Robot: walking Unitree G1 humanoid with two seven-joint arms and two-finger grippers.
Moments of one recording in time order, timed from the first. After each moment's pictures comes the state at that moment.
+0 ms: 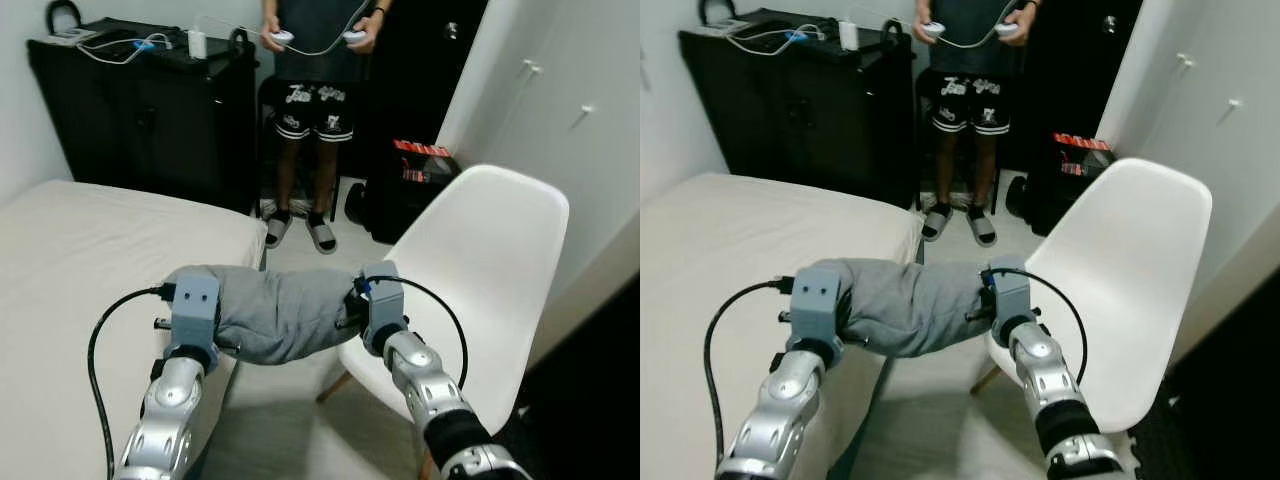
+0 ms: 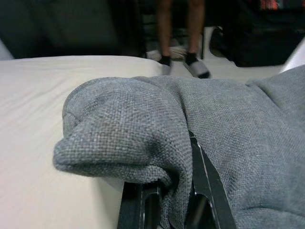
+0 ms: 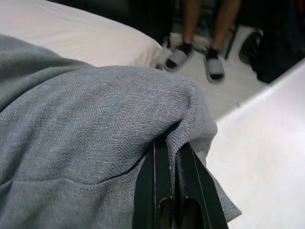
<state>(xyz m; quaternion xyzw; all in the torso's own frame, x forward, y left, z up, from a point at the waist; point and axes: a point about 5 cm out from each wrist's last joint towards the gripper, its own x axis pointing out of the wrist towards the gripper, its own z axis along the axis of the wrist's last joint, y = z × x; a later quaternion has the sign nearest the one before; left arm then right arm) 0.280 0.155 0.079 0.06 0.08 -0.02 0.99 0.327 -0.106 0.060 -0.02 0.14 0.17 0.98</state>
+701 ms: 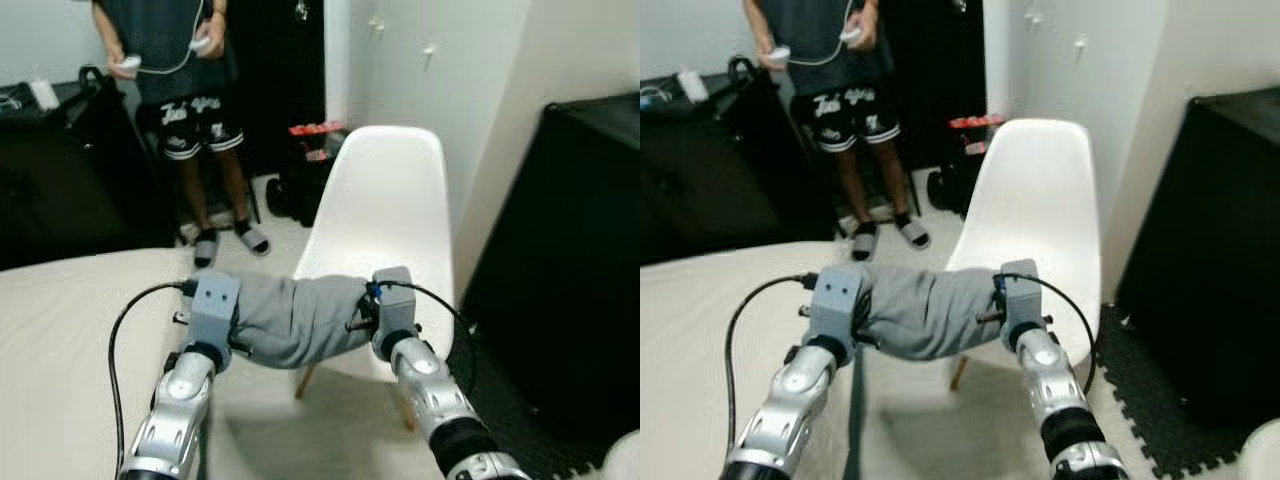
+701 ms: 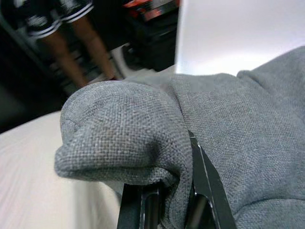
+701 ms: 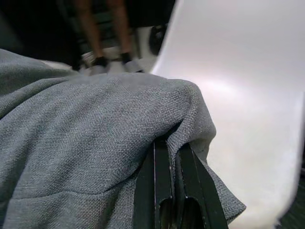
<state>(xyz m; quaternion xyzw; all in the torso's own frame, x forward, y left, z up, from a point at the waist) 0.283 0.147 0.078 0.09 0.09 -0.08 0.99 0.323 -0.112 0.055 -0.01 0.14 0.13 0.98</state>
